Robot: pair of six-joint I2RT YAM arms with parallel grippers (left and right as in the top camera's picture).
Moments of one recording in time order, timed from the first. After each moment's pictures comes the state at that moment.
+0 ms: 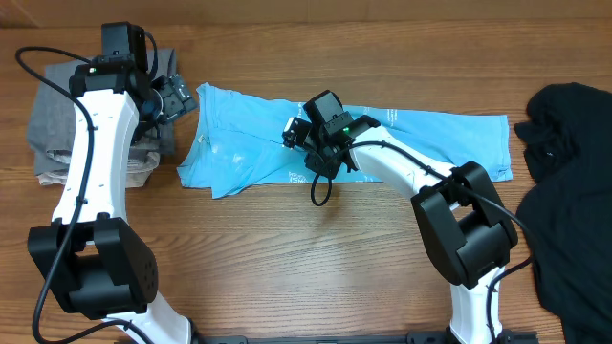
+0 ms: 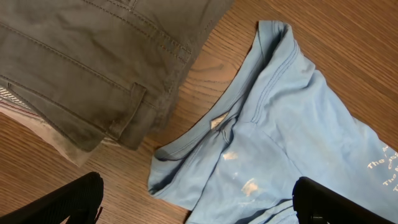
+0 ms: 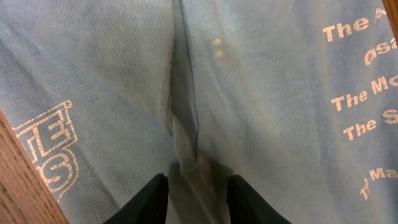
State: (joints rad) left arm 0.10 1.85 1.68 -1.04 -0.03 -0.47; right arm 0.57 2.10 1.45 -0.53 -0.04 -0.59
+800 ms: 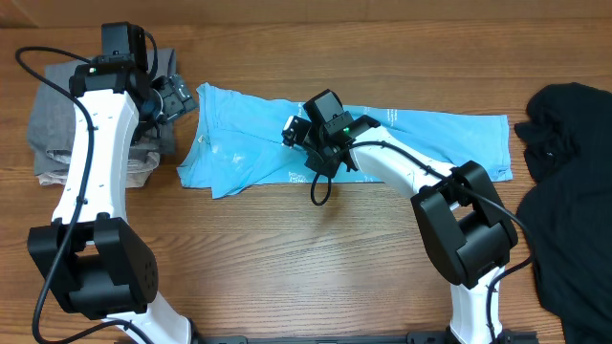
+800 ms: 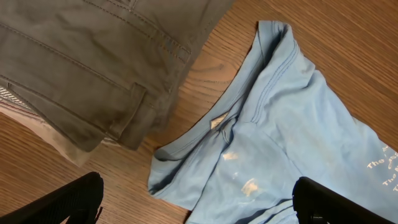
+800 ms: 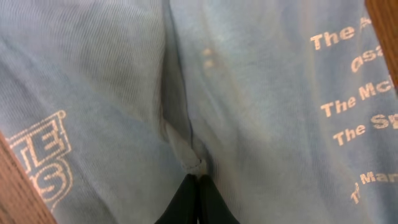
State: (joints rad) left arm 0.10 1.85 1.68 -1.04 -0.03 -0.47; right arm 0.57 2.10 1.45 -0.50 -0.04 -0.57
